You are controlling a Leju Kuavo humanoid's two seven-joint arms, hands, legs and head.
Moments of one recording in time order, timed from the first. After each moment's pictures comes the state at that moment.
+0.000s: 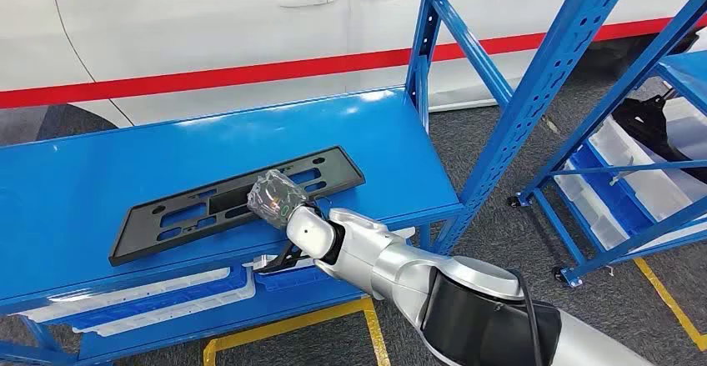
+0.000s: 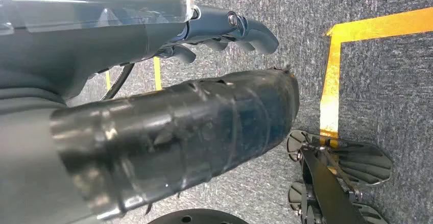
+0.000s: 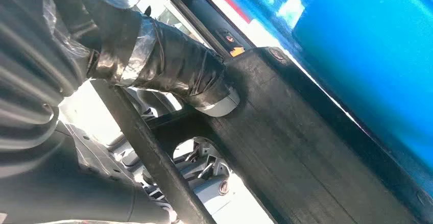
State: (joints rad) left arm -0.06 -0.11 0.73 -0.19 -0.74 0.08 -0.10; right arm -0.92 0.24 0.96 -0.38 1.46 -0.01 0.10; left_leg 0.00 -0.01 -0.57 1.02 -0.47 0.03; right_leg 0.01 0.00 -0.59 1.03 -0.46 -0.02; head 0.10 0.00
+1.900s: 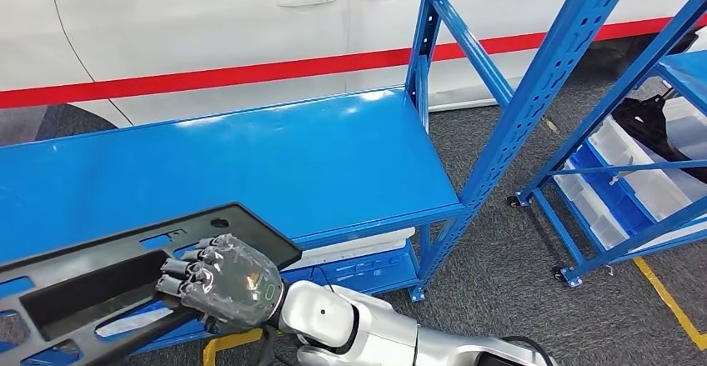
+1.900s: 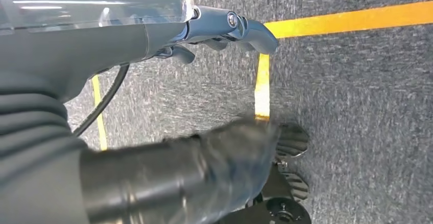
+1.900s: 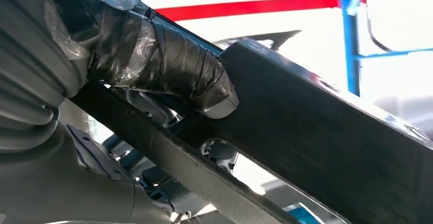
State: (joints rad) left arm -0.06 -0.09 0.86 -0.20 -0.77 -0.03 -0.38; right arm -0.50 0.11 0.89 -1.30 1.06 -0.29 -0.19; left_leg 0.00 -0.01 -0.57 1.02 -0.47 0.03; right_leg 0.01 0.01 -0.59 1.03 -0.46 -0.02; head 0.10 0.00
